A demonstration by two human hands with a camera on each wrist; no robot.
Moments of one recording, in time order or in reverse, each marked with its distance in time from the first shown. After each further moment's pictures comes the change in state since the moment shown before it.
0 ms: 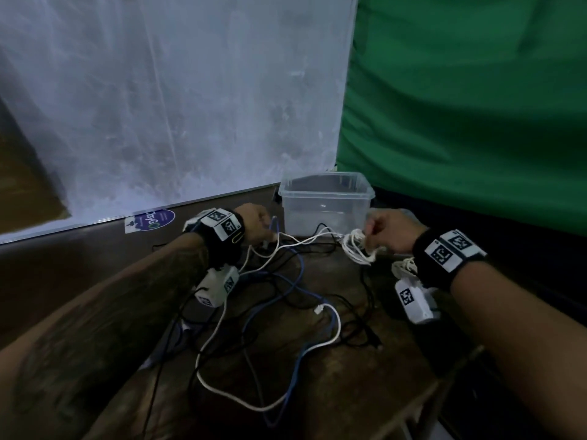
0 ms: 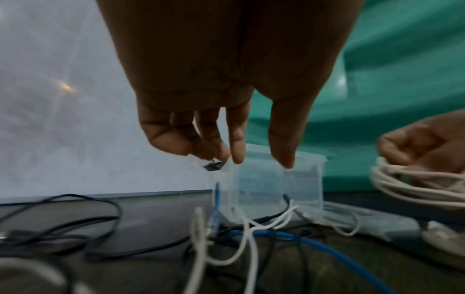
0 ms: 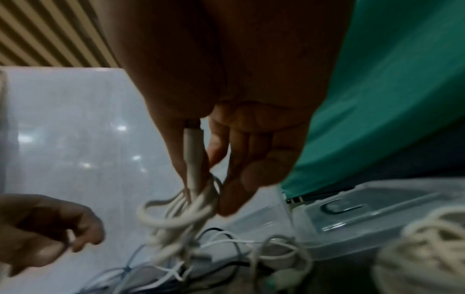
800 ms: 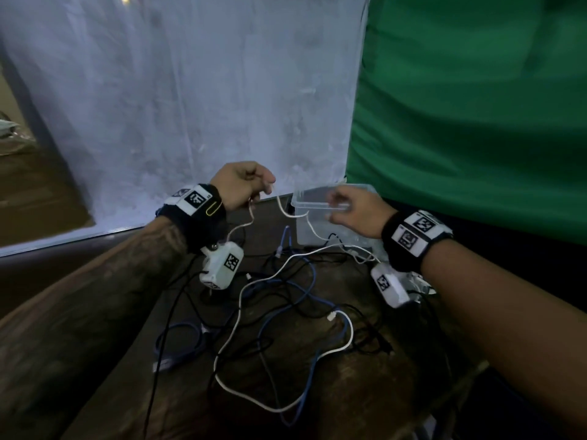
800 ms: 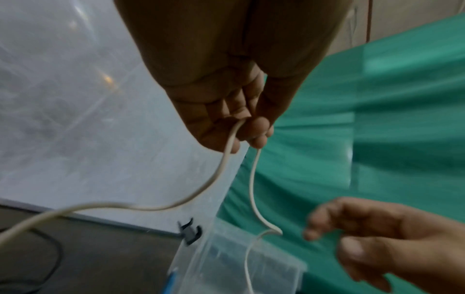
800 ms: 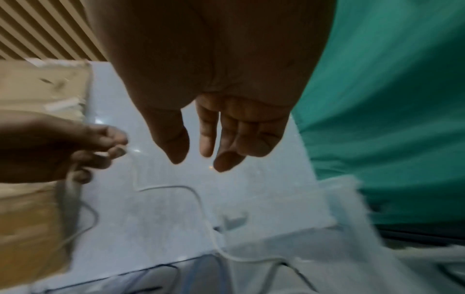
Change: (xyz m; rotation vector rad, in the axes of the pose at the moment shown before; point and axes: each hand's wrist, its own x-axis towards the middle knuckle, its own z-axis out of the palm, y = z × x) left_hand -0.032 -0.007 -0.079 -0.758 0.265 0.181; right_hand 0.015 -0.088 0.020 -0.163 0.085 -0.344
